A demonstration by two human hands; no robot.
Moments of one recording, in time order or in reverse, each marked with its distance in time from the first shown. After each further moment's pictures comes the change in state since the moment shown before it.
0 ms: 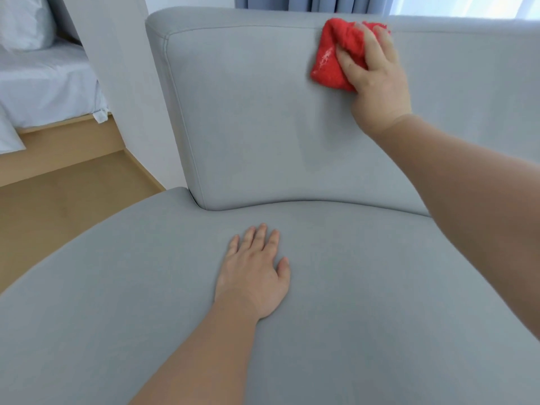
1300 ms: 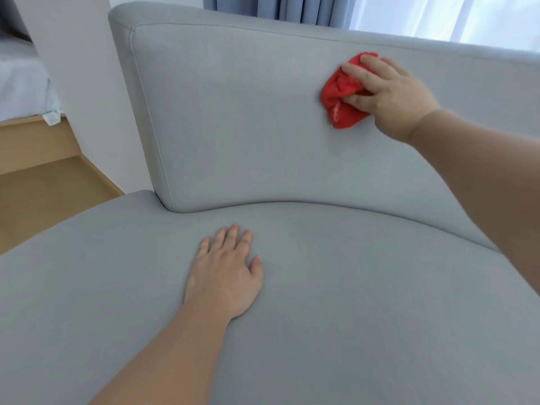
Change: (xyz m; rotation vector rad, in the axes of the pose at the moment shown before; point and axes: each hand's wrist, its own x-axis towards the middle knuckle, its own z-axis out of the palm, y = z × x) left_hand 0.002 0.000 0.008 0.006 0.061 0.007; right_hand -0.036 0.075 -0.048 -0.323 -0.393 -0.431
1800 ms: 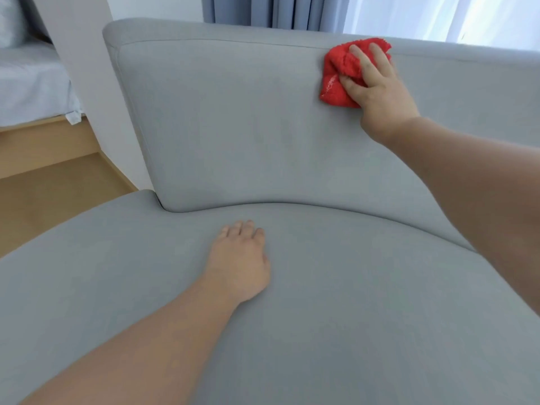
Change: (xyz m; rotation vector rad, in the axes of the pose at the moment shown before) left_hand 0.010 0.053 -0.040 0.113 -0.086 0.108; right_hand 0.003 0.007 0.004 0.339 0.079 0.299
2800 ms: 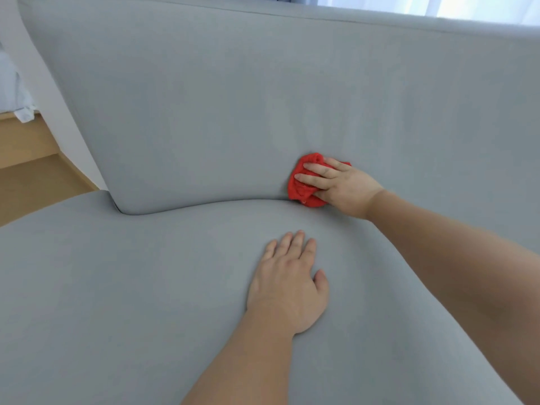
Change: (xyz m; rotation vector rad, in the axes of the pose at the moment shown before) left_hand 0.025 0.099 0.048 -0.204 0.091 0.177; right_hand -0.101 -0.018 0.128 -0.244 -0.153 -0.618
